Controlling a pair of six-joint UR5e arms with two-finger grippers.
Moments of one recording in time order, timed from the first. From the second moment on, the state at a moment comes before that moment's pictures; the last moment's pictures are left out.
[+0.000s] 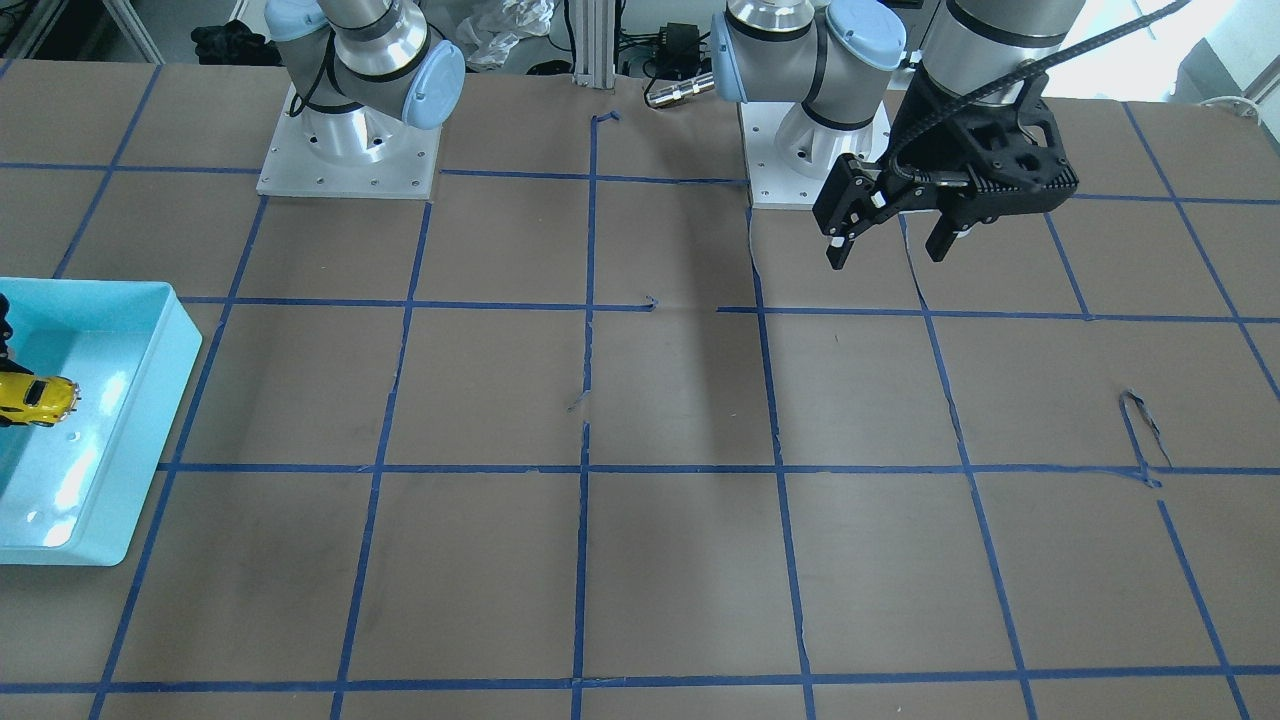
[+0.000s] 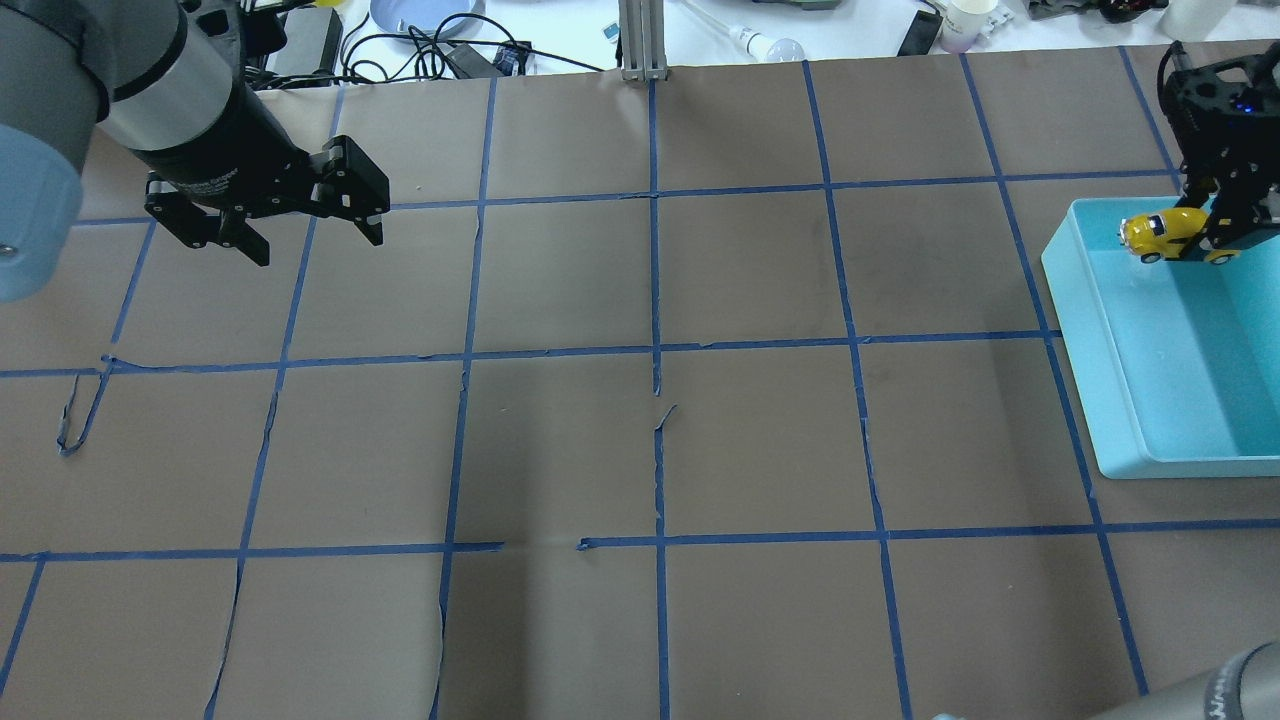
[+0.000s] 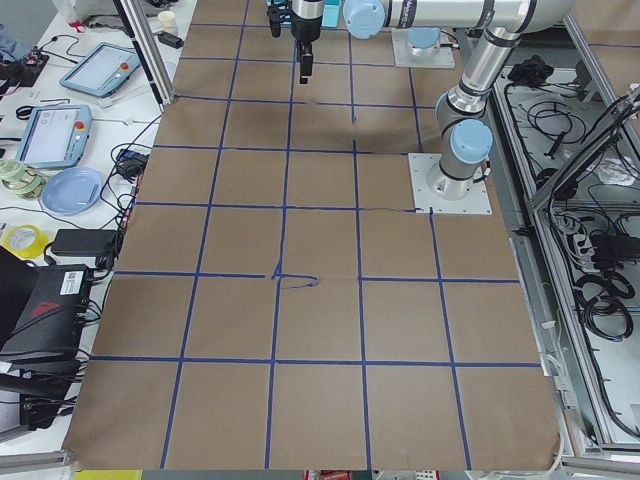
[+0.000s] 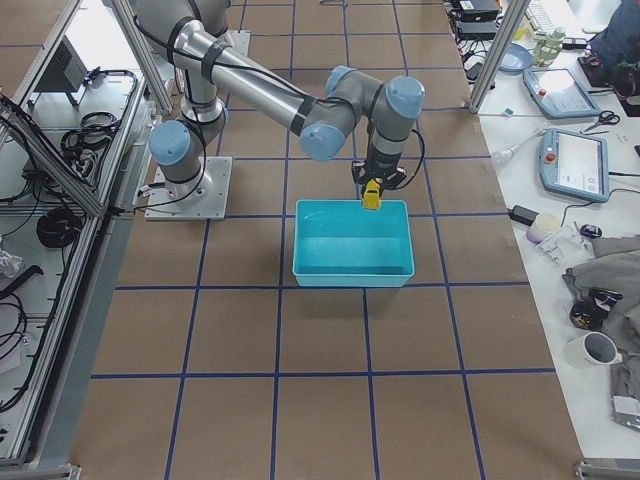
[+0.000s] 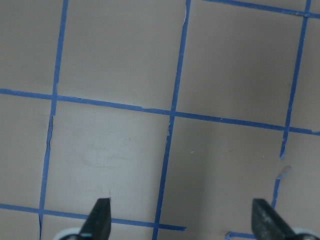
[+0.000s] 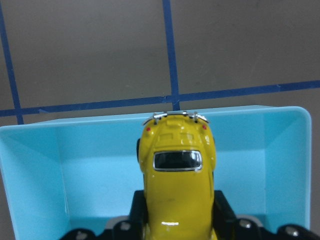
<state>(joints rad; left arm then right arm) -1.53 -1.50 -1.64 -1.48 1.55 -0.11 1.06 -1.28 1.58 -1.78 -1.63 -2.00</state>
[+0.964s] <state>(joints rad) -1.53 -1.50 -1.64 -1.48 1.54 -0.11 0.99 -1.14 1.75 -2.06 -1.74 -2.09</state>
